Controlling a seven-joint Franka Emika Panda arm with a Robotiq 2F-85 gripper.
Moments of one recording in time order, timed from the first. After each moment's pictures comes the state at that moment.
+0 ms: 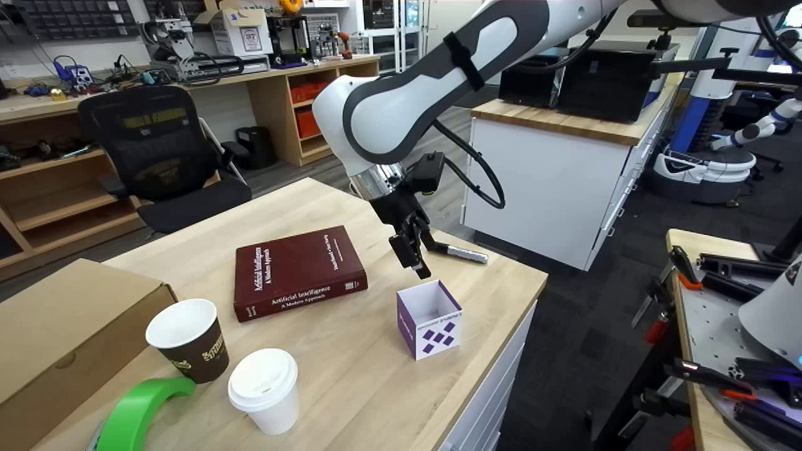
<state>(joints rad) 0.17 0.83 0.10 -1.36 -0.05 1.70 -0.04</state>
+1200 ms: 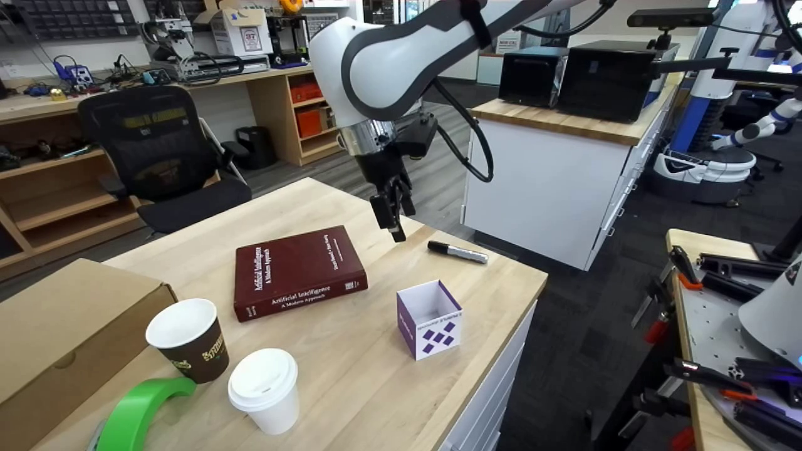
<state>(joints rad) 0.17 0.75 0.06 -1.34 -0.08 1.79 -0.03</state>
